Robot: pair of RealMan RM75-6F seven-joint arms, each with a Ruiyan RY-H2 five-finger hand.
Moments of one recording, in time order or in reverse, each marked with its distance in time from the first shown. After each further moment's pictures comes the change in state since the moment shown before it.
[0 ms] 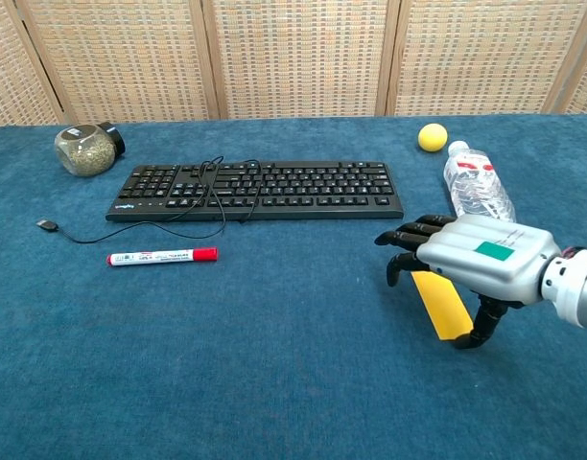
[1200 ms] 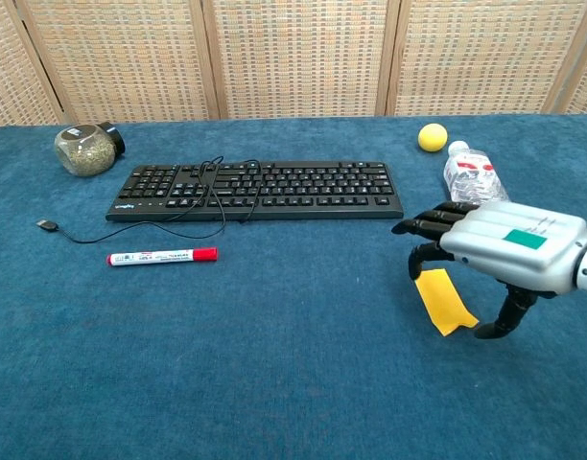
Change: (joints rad) left arm 0.000 0.006 0.011 -0.006 0.010 0.008 -0.011; right arm -0.001 0.071 -0.047 -0.033 -0.041 0.056 0.029
